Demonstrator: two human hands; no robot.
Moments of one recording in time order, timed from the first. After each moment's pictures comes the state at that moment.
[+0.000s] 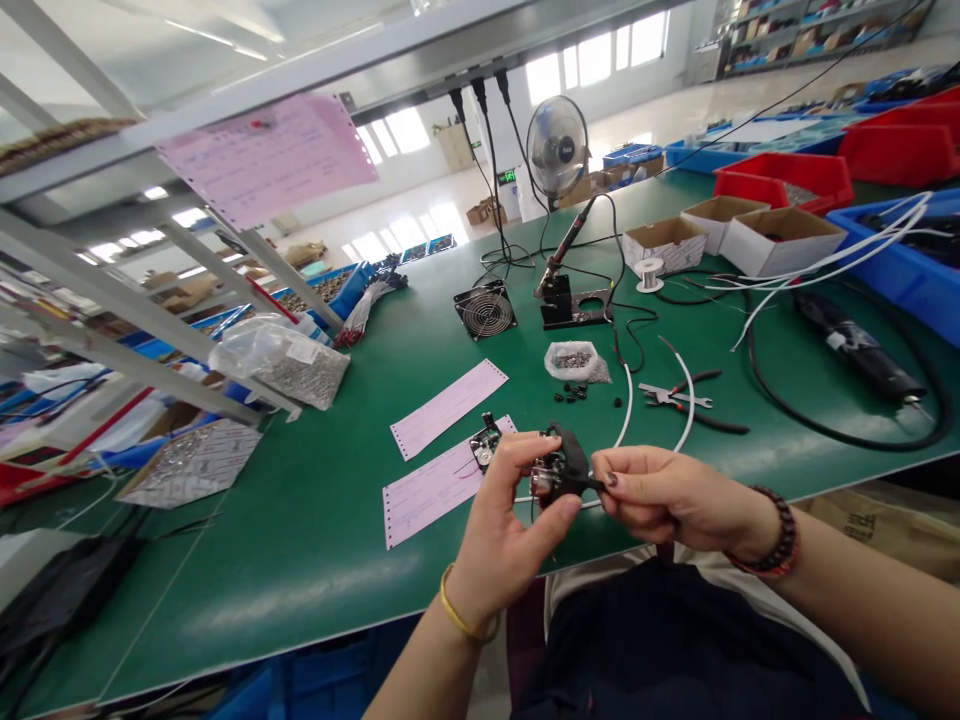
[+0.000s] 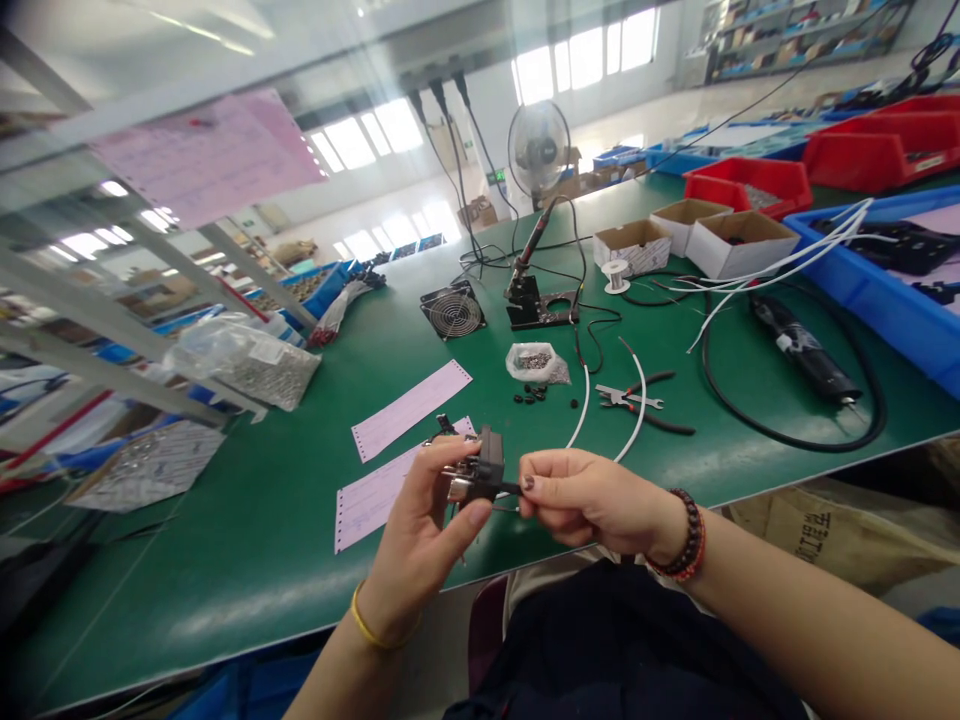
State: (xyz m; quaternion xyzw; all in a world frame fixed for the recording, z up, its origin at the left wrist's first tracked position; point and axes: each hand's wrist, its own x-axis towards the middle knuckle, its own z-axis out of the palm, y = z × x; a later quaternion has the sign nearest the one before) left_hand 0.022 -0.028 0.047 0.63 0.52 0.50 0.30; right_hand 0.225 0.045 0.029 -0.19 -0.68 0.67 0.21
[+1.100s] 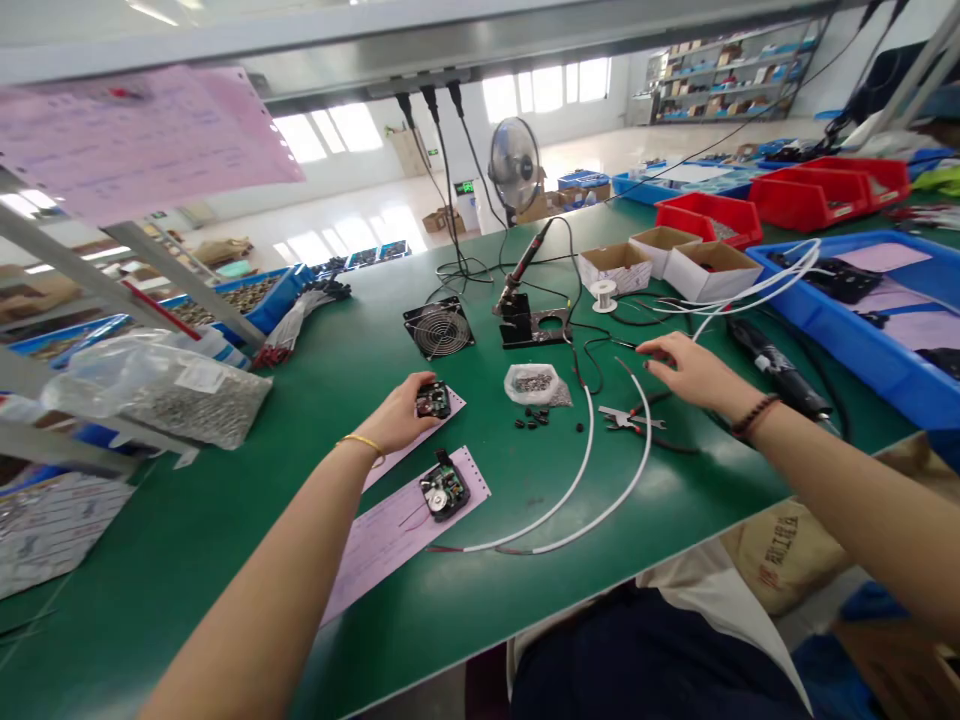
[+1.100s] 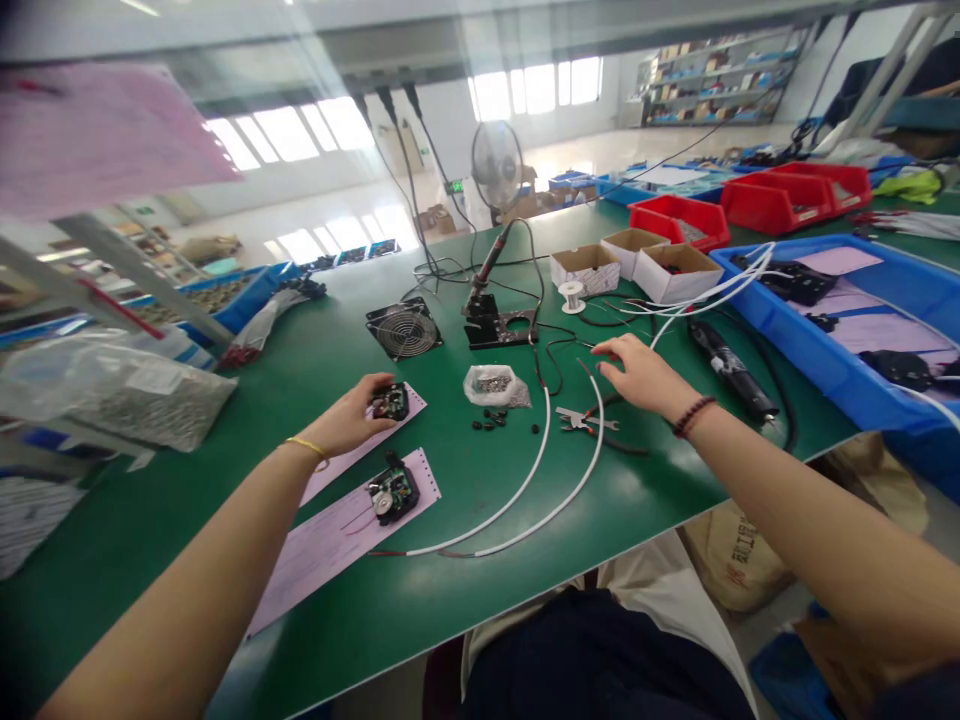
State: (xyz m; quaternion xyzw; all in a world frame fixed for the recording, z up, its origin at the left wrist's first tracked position) left_hand -0.114 0.139 0.067 0.69 0.69 0.16 0.17; right_hand 0.327 0.205 0.024 -0.56 -0.76 0.16 0.28
